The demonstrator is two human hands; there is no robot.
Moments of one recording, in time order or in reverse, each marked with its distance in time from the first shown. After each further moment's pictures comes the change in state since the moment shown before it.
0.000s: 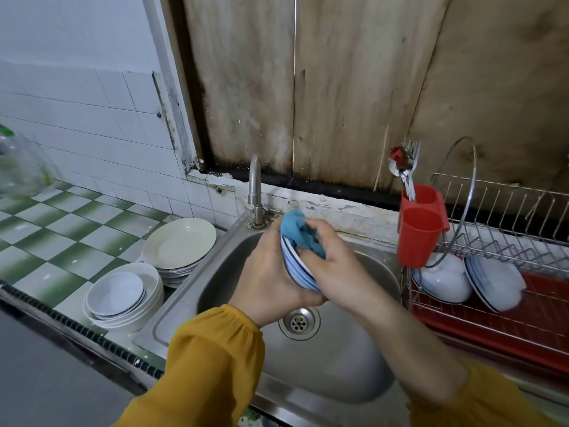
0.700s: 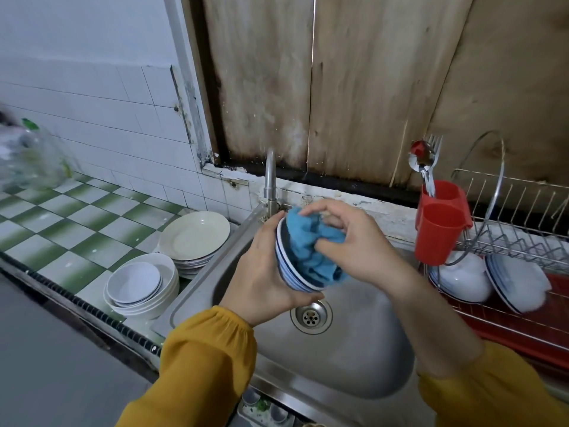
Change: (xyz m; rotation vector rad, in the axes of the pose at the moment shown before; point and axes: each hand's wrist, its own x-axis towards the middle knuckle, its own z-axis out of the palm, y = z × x) left_hand -0.013 -0.027 -0.022 0.139 0.009 0.106; right_hand 0.015 -0.013 -0.017 -0.061 -0.073 -0.159
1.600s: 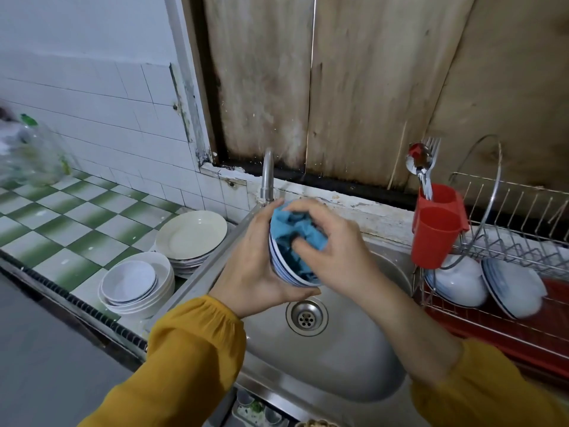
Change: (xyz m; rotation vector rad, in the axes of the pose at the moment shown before) left_hand 0.012 0.002 -0.009 -0.079 -0.003 0.091; right_hand -0.007 -0.007 0.019 -0.158 0.092 -0.189
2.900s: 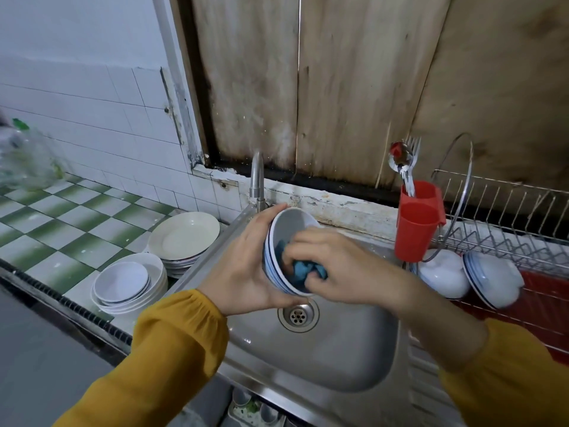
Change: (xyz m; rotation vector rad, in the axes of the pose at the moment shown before) left_hand -0.002 0.023 -0.002 0.148 -0.124 0.125; right_hand -0.011 0.023 -0.035 -0.399 -0.369 -0.460
